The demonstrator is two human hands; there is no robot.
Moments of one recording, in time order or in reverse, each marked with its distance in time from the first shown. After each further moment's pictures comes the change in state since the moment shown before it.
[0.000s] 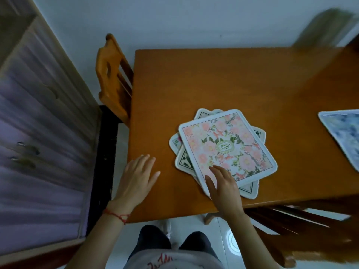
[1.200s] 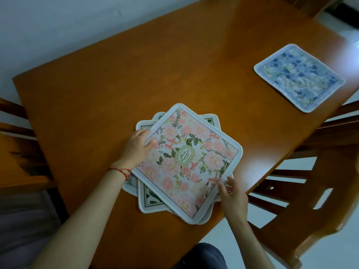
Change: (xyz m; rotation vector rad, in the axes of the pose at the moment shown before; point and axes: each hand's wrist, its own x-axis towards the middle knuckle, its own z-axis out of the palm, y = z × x) left_hand 0.269 0.106 0.024 -0.257 -0.214 0.343; right_hand 0.029 0.078 0.010 0.582 0.338 1.025
